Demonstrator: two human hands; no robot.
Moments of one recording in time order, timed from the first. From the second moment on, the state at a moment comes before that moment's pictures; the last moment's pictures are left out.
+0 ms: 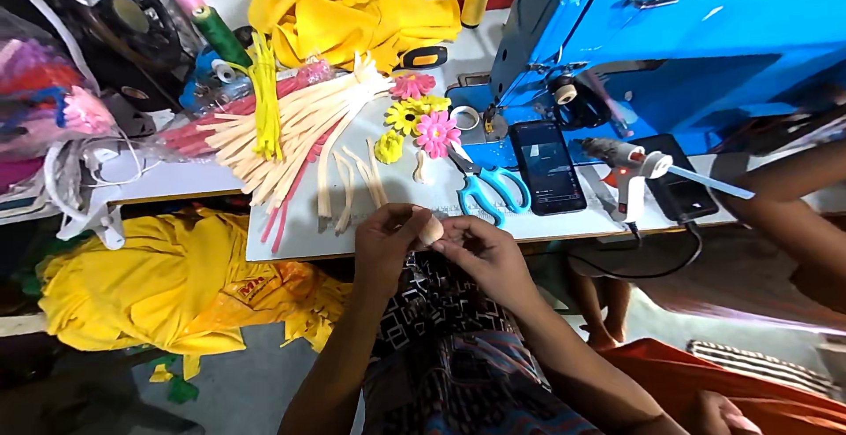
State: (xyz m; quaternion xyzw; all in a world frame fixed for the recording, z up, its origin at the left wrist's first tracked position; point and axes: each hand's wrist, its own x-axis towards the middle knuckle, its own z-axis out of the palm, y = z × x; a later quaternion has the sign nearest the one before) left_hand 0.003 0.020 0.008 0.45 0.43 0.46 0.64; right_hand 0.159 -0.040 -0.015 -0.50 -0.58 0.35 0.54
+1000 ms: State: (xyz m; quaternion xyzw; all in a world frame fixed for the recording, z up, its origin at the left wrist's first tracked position) left_hand 0.034 0.091 -0.012 0.79 0.49 0.27 0.27; right_hand 0.196 0.051 0.008 -0.65 -0.55 0.38 0.35
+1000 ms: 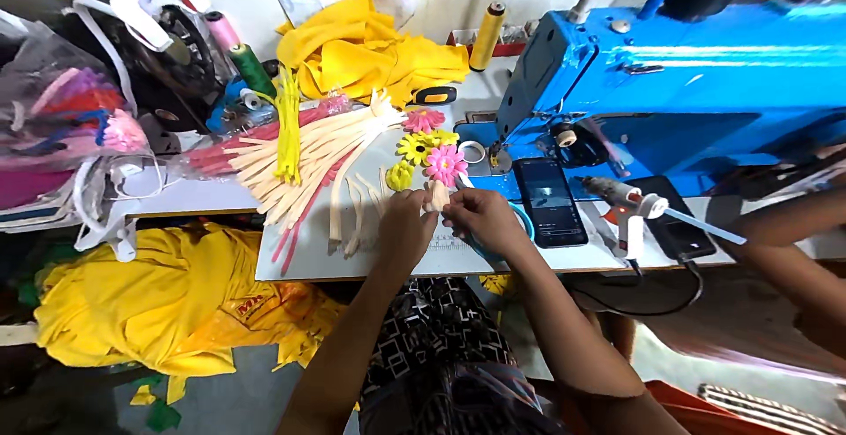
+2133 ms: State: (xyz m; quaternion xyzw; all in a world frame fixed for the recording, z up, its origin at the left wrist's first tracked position) left_hand 0.012 0.037 -0.014 0.57 0.30 0.56 0.52; right_hand 0.184 0.007 0.010 -0.48 -0.69 0.24 0.49
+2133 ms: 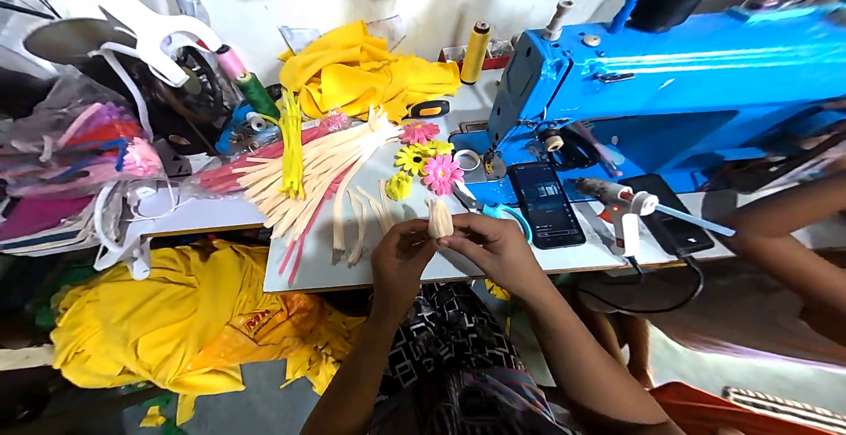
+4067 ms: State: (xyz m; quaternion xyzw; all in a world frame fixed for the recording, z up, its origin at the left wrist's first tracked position) left_hand -0.002 0.015 0.019 0.45 0.27 0.44 0.73; right_hand 0.193 -0.019 -0.020 -0.21 -0.62 0.54 0.53
